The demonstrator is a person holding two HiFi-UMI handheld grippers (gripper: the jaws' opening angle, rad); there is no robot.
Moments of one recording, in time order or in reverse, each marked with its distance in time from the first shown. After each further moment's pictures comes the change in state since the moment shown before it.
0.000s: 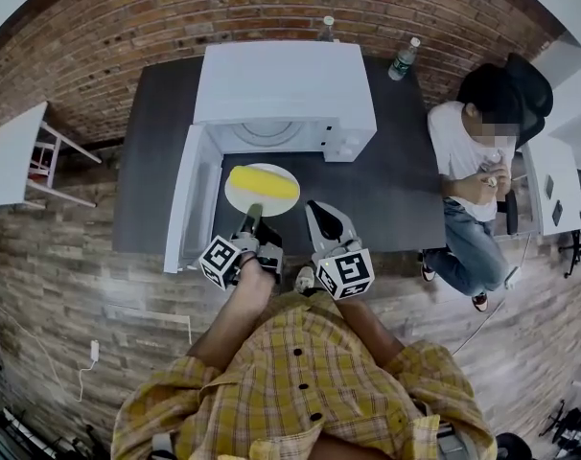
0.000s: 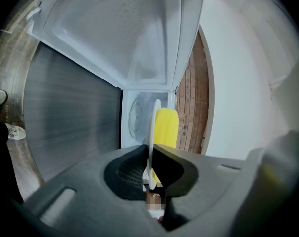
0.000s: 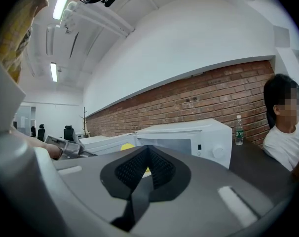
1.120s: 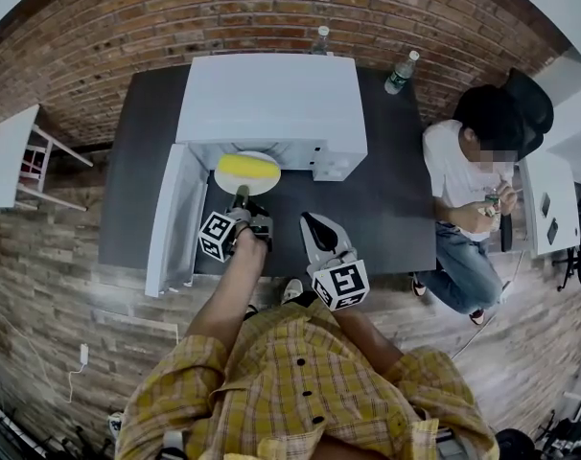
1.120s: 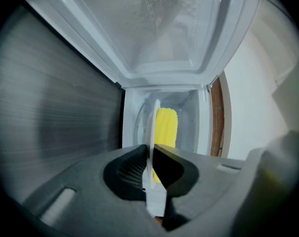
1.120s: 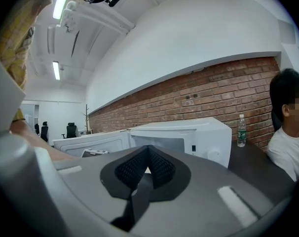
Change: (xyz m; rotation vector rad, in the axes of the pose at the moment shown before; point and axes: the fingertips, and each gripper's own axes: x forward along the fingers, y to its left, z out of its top) left arm 0.128 0.047 0.047 0.019 -0.150 0.033; right arm 0.020 -0.044 -0.005 -0.024 0.028 0.038
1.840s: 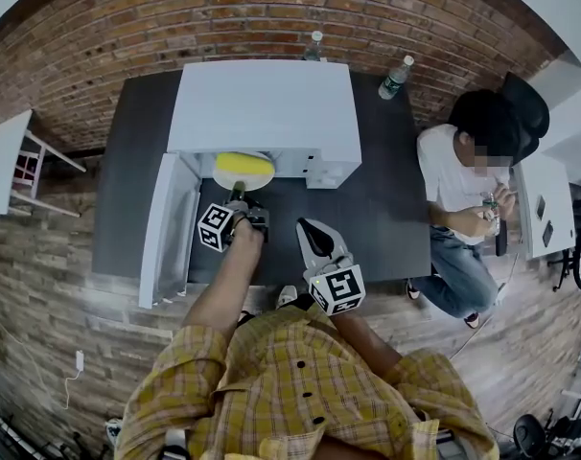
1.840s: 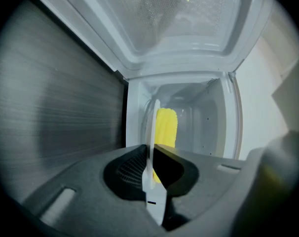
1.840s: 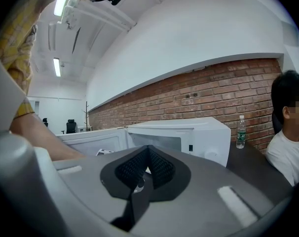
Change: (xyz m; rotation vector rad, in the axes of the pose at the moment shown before) left arm 0.052 0.021 0.005 0.006 -0.011 0.047; right arm 0.006 -0.012 -0.005 -0.026 0.021 -0.004
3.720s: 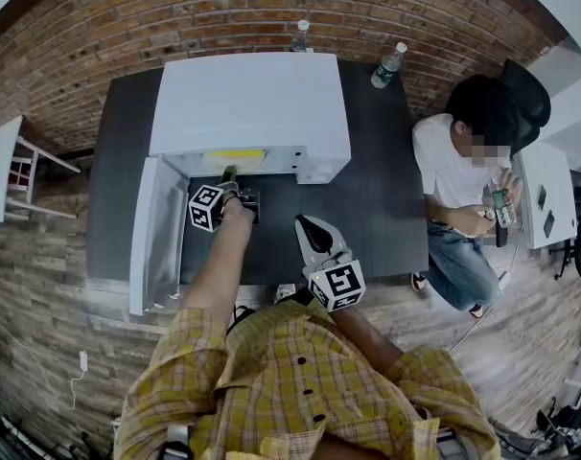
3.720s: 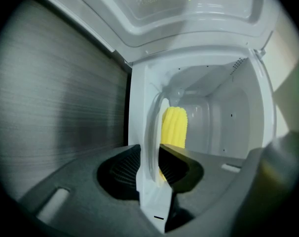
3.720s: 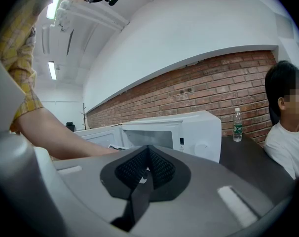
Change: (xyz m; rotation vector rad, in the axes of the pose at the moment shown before) left arm 0.048 0.014 0.000 -0.017 0.002 0.131; right arm -0.003 -0.029 -0.015 0.056 0.020 -0.010
